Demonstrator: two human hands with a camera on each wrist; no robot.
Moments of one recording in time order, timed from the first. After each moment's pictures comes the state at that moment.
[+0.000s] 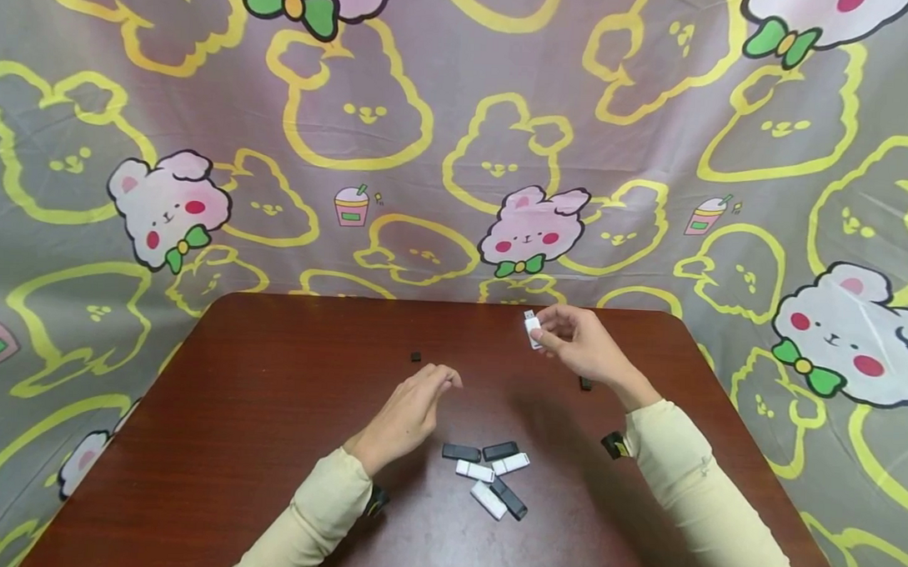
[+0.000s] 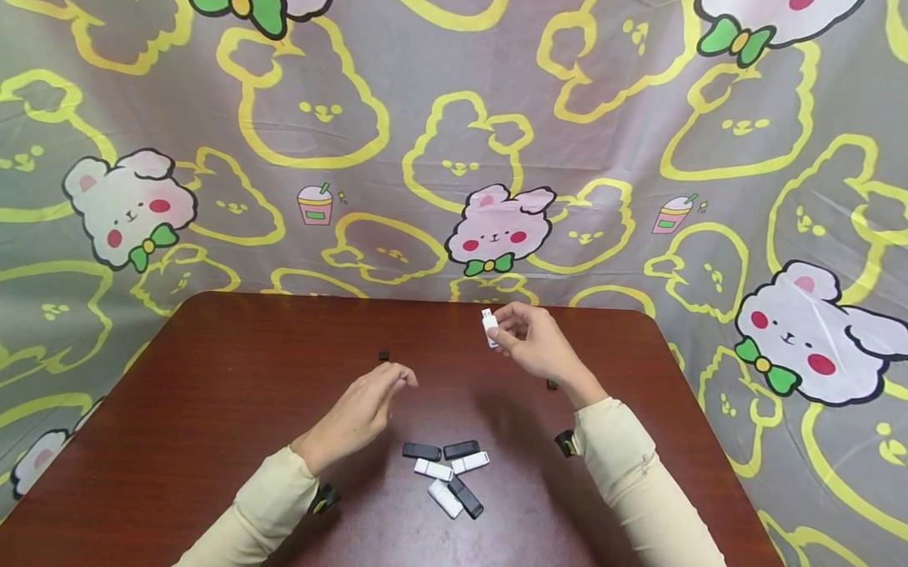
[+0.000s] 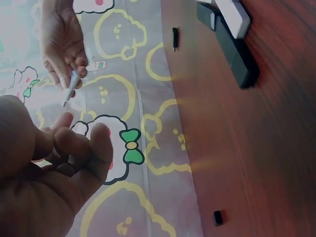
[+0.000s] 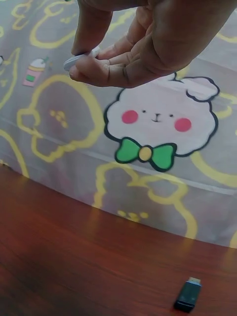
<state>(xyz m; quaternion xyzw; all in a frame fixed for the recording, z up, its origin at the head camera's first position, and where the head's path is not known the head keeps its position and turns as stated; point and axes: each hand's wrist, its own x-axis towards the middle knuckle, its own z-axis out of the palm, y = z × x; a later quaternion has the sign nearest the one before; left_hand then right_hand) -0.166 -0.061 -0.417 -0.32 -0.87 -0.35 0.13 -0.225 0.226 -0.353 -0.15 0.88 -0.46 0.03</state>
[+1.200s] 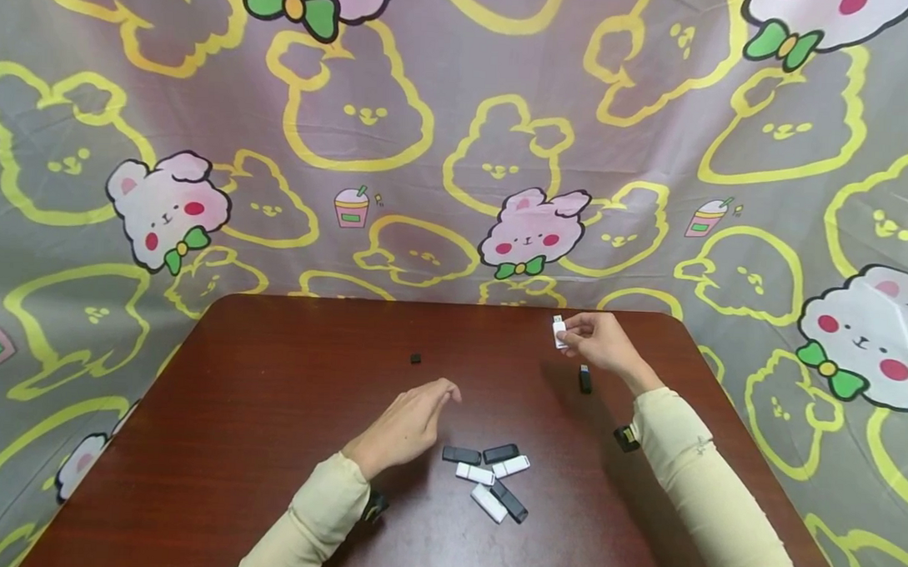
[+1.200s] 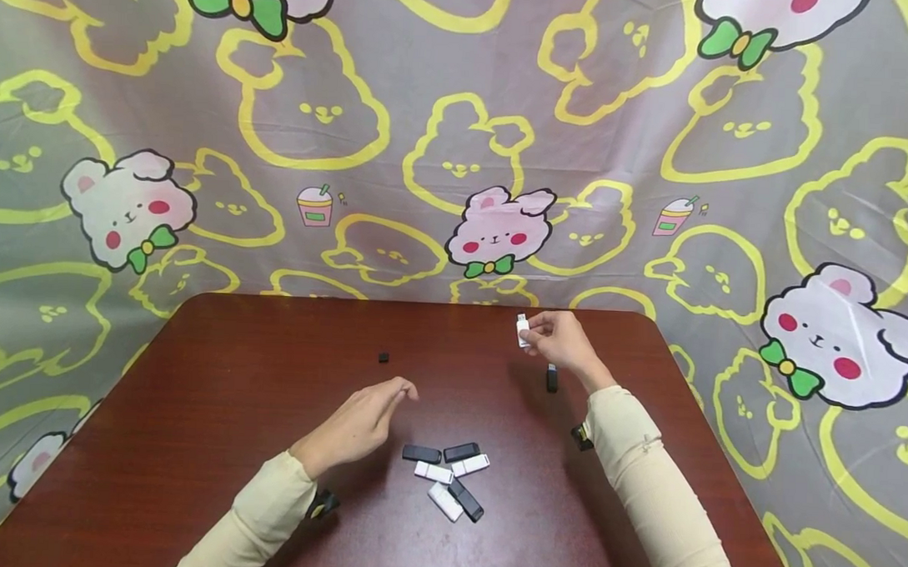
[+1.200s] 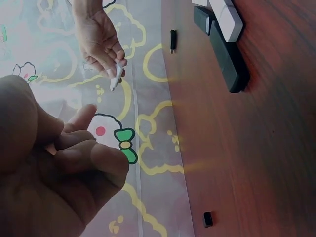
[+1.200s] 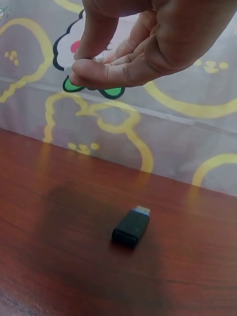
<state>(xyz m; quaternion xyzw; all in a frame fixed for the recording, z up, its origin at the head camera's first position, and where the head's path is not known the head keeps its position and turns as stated) -0.165 -0.065 -0.422 -0.29 -0.89 -0.34 0.00 -0.268 0.275 -0.394 -0.06 0.89 -0.44 0.07</state>
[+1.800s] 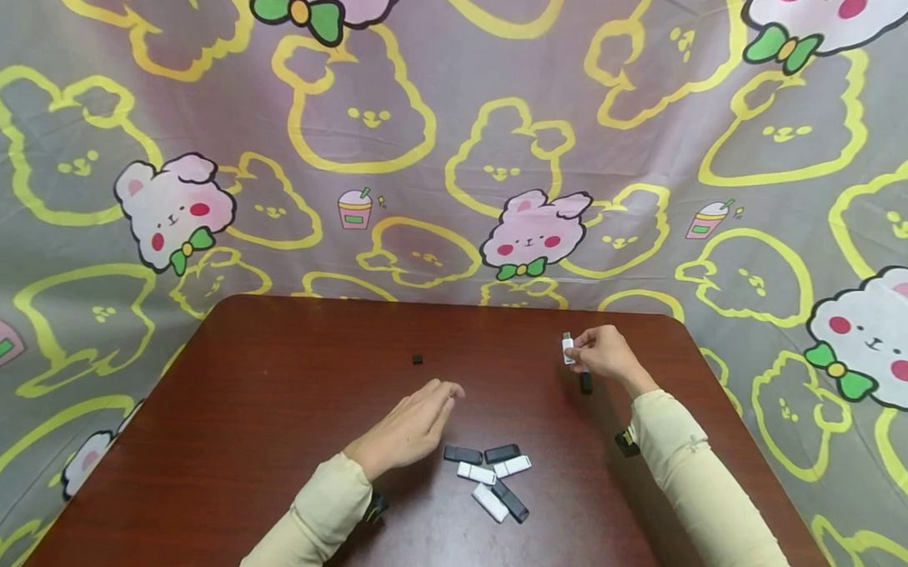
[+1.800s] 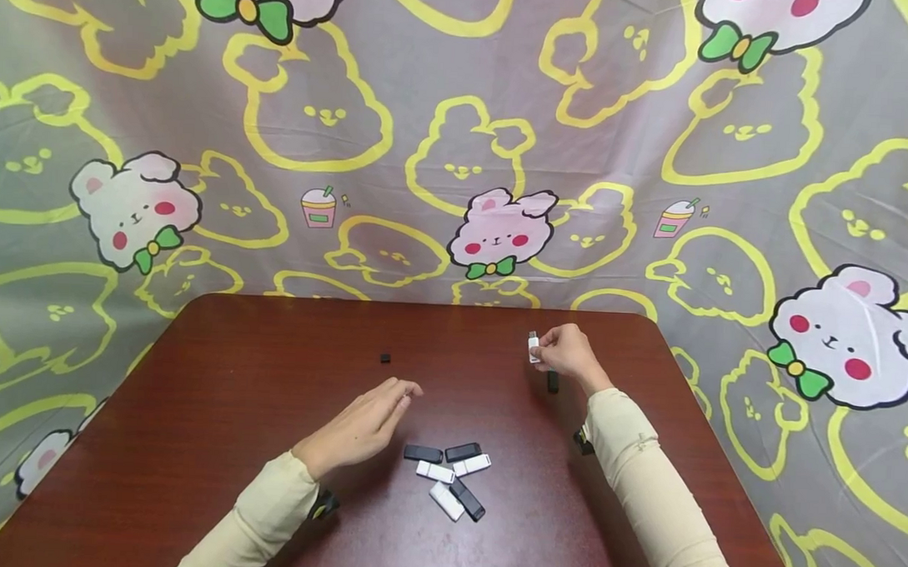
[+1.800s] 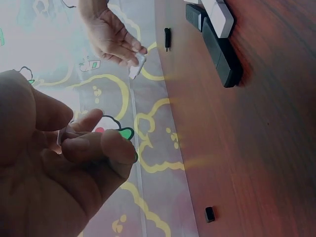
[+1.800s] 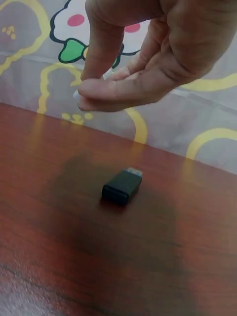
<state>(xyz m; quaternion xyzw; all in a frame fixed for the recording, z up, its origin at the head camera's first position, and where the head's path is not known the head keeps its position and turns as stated) -0.159 -0.064 -0.422 -0.28 -0.91 -0.30 -0.02 -0.272 0.283 -0.416 0.00 0.89 -0.44 0.09</state>
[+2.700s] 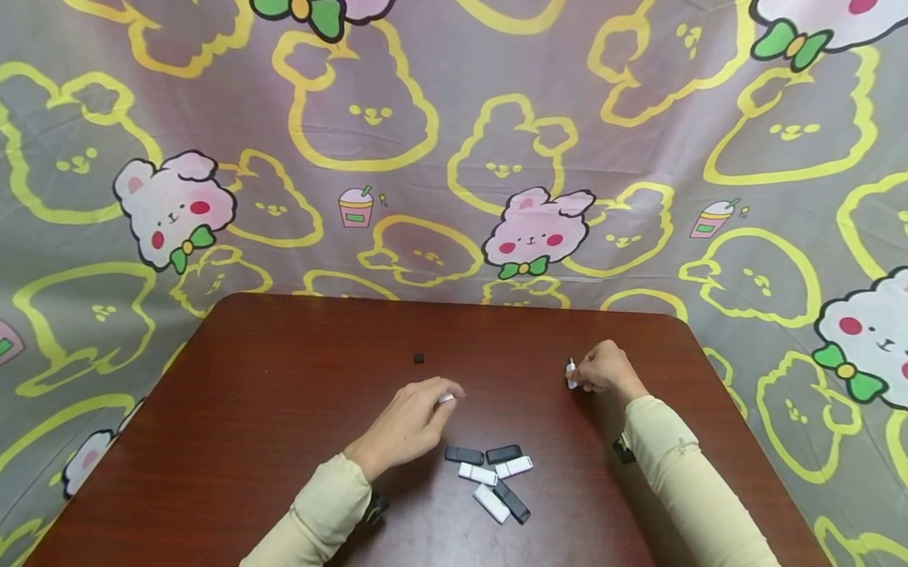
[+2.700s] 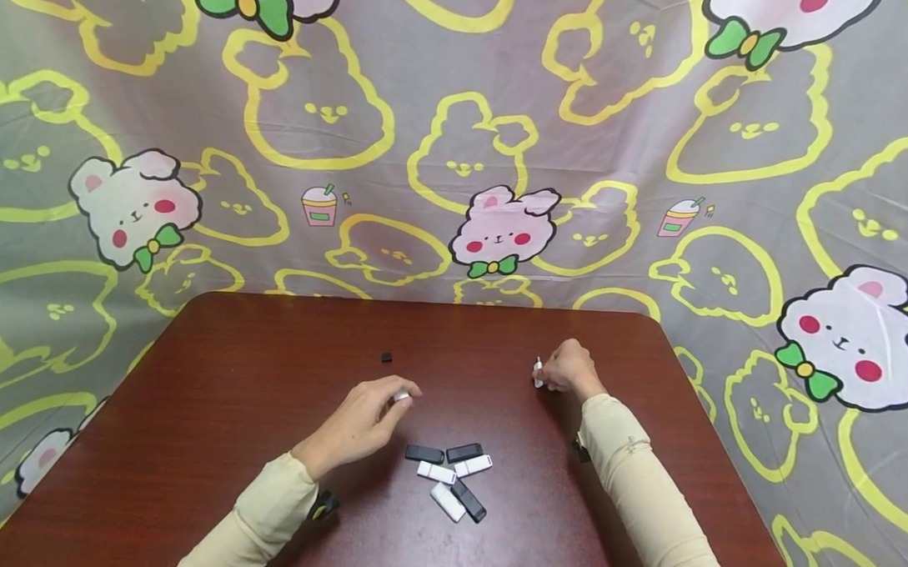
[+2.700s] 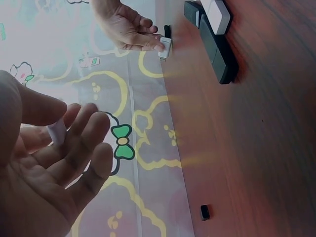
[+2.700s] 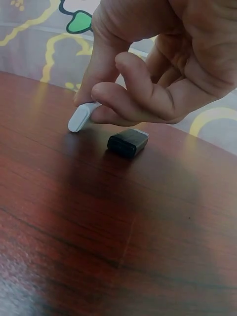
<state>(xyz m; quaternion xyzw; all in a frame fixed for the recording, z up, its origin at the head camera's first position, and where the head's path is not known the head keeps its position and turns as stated) -0.165 -0.067 -0.424 -0.28 -0.89 -0.36 0.05 -0.268 0.288 -0.438 0.06 0.93 -0.33 0.12</state>
